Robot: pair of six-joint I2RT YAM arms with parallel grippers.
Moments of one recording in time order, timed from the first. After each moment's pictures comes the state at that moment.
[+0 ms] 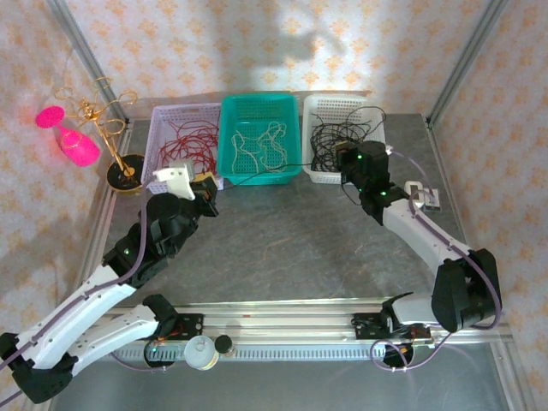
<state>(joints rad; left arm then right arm) -0.68 0.75 0.84 -0.27 -0.44 -0.45 0.31 1.33 0.94 0.10 0.03 1.51</state>
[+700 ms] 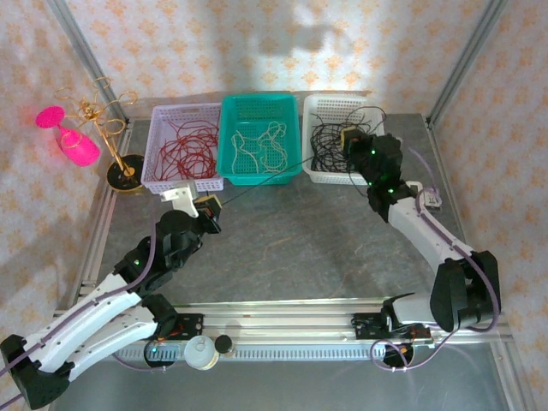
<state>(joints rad) -0.69 0.68 0.63 -0.25 -0.42 -0.62 0.25 1.34 0.91 0.26 -0.07 1.63</state>
